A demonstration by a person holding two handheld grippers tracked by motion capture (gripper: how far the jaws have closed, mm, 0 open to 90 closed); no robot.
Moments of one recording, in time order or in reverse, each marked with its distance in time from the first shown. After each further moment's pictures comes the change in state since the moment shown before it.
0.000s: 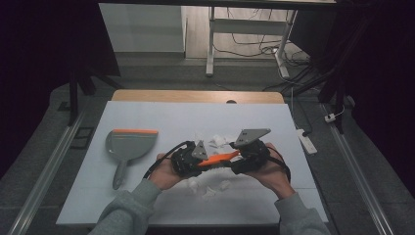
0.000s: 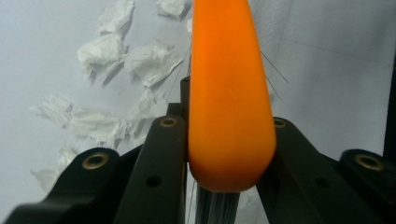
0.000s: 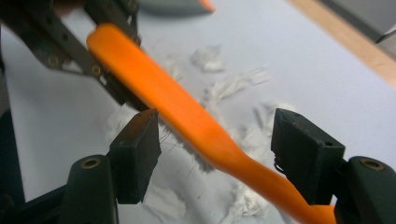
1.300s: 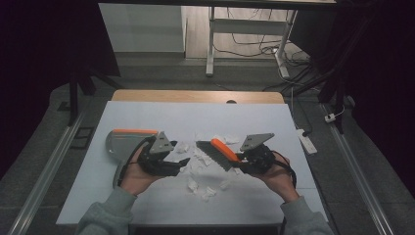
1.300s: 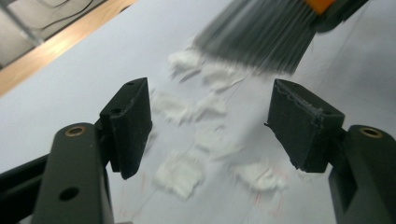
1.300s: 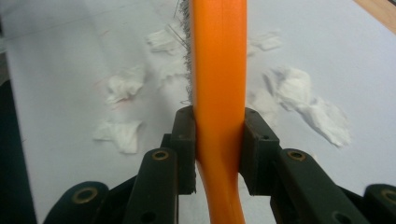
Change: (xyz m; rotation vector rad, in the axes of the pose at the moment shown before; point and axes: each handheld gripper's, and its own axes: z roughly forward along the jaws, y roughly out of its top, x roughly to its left) left arm 0.007 -0.055 -0.064 -0.220 0.209 -0.260; right arm -0.009 -0.028 0.001 0.055 0.017 0.028
